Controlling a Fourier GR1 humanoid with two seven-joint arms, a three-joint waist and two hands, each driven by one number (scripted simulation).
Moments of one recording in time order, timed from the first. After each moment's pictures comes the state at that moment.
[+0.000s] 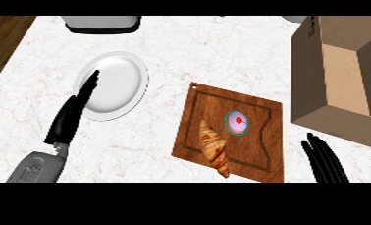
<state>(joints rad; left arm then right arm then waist) -0.16 0.41 -0.22 -1.32 -0.01 0.15 -0.02 0.55 -0.16 0.18 -2.02 0.88 -0.23 -0.22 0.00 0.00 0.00</state>
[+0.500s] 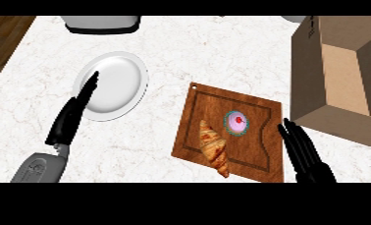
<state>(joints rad) -0.15 0.36 -0.16 -1.29 -0.07 0.11 -0.06 0.40 -0.11 0.21 -1.88 0.97 -0.24 -0.15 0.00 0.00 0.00</state>
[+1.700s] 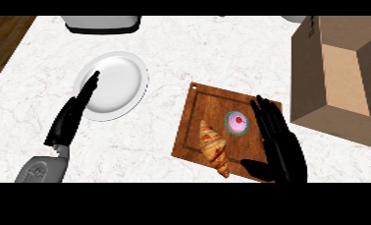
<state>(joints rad) -0.12 0.27 -0.05 -1.37 -0.19 0.01 -0.01 0.16 -0.03 0.24 -1.66 1.13 -0.26 -0.02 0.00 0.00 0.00</state>
